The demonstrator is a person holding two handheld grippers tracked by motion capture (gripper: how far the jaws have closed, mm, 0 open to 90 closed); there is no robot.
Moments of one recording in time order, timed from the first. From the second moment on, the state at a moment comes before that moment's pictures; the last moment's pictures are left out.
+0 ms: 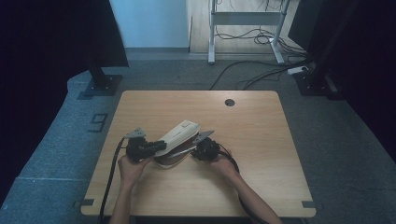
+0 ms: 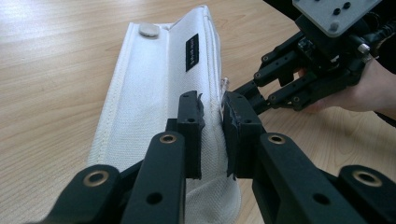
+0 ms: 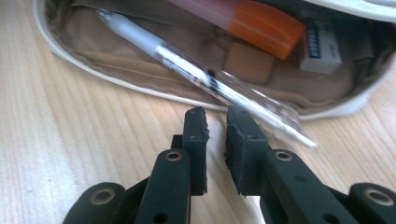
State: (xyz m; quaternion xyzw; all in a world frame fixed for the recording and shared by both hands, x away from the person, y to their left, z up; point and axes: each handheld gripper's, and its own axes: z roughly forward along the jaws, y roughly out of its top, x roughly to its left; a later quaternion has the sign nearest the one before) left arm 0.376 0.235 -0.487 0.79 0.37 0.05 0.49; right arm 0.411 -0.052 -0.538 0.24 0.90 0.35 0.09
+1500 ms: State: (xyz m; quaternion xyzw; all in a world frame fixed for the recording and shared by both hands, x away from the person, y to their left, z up) left arm 0.379 0.226 -0.501 0.82 0.35 0.06 0.45; right arm 0.425 -0.062 -0.526 0.28 0.88 0.37 0.12
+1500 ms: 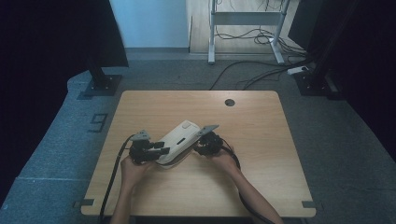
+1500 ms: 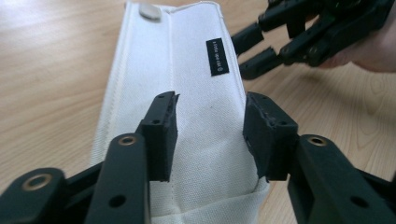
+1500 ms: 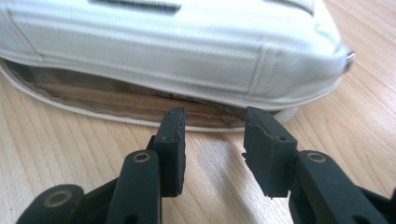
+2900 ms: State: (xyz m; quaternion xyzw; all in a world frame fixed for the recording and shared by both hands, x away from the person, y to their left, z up) left arm 0.365 0.220 -0.496 0.84 0.32 0.09 0.43; right arm 0.398 -0.087 -0.504 0.27 0.87 0.40 0.11
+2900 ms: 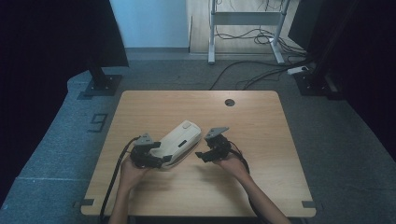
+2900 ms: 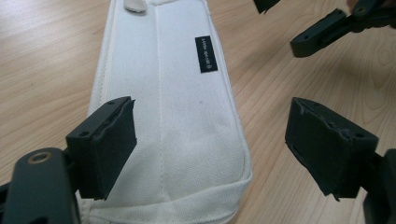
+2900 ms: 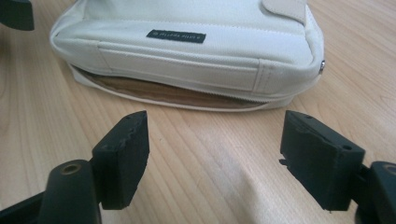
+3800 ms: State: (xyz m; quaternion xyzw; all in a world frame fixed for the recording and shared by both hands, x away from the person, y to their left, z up) left arm 0.349 0.236 -0.496 0.85 0.32 0.13 0.40; right arm 0.375 -0.133 -0.497 0.29 0.87 0.39 0.13
